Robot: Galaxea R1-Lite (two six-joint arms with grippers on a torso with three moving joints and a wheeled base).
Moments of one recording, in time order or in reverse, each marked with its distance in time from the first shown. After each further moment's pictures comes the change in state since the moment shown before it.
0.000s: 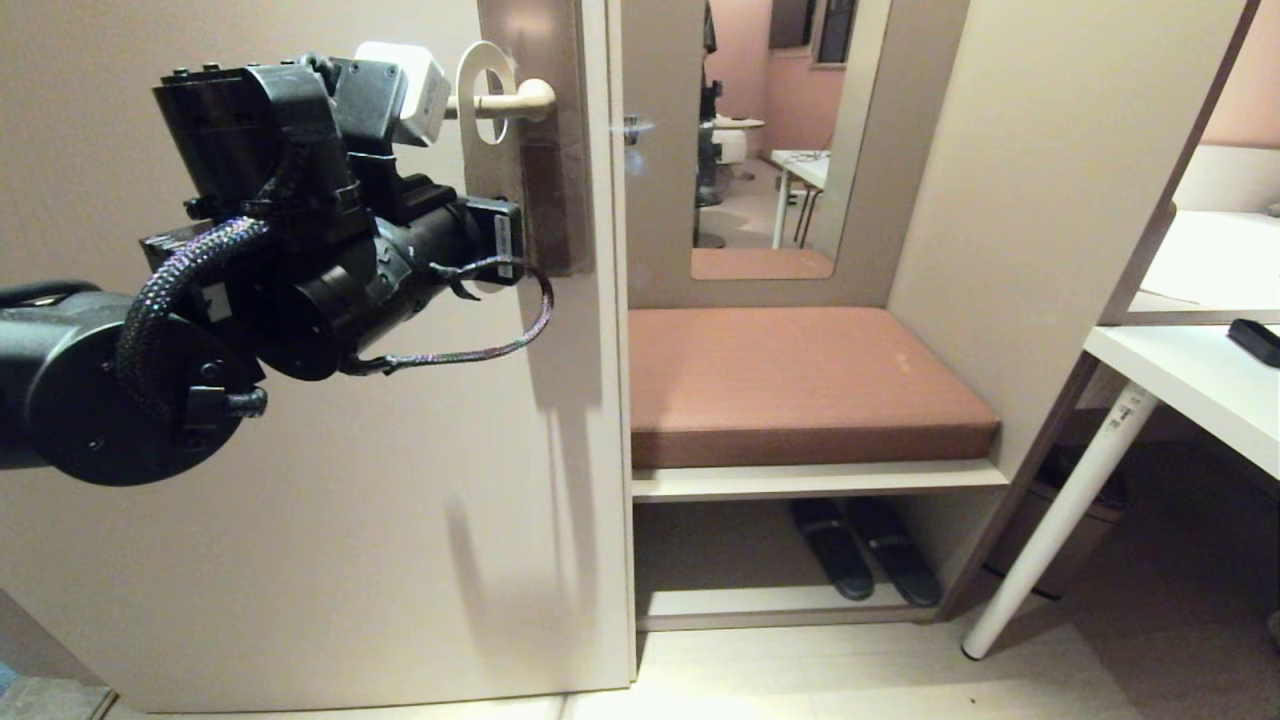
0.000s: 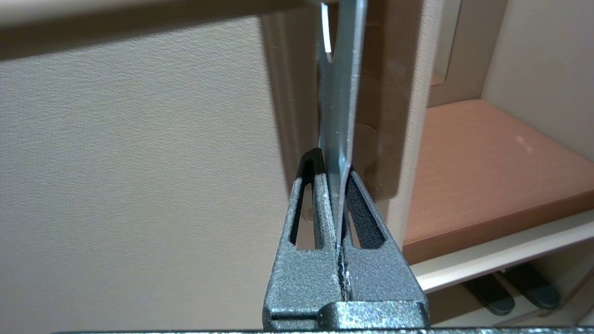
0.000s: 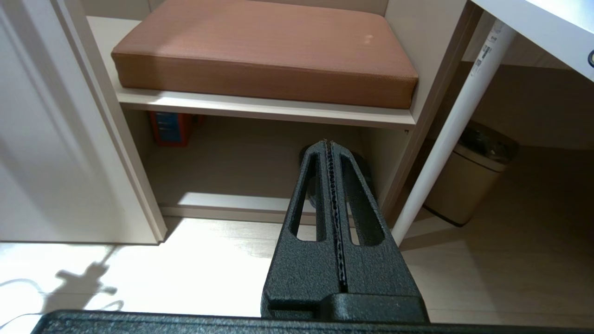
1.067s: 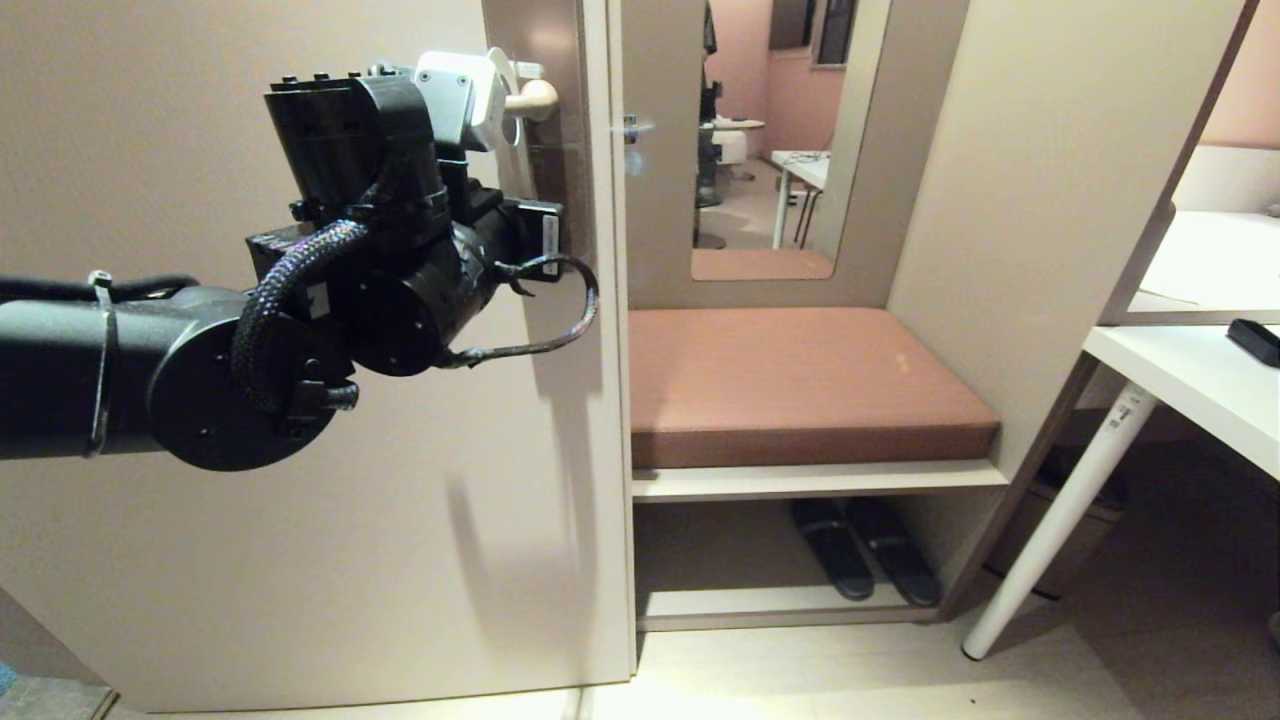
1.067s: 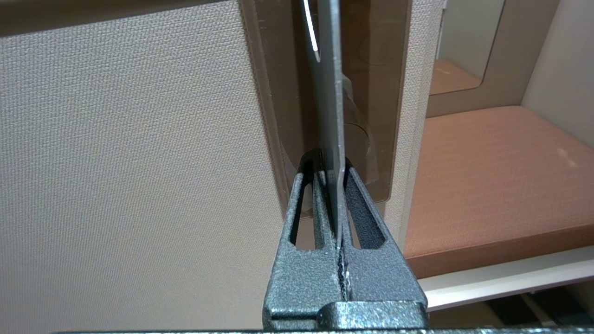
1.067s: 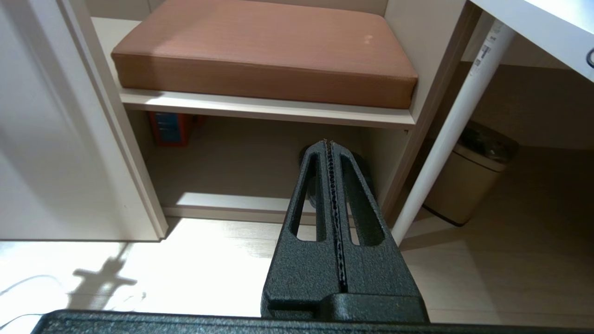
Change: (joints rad) left arm -0.065 0.092 -0.093 -0.001 0.191 0.011; right arm 0.000 0.000 0.000 0.000 0.000 0.000
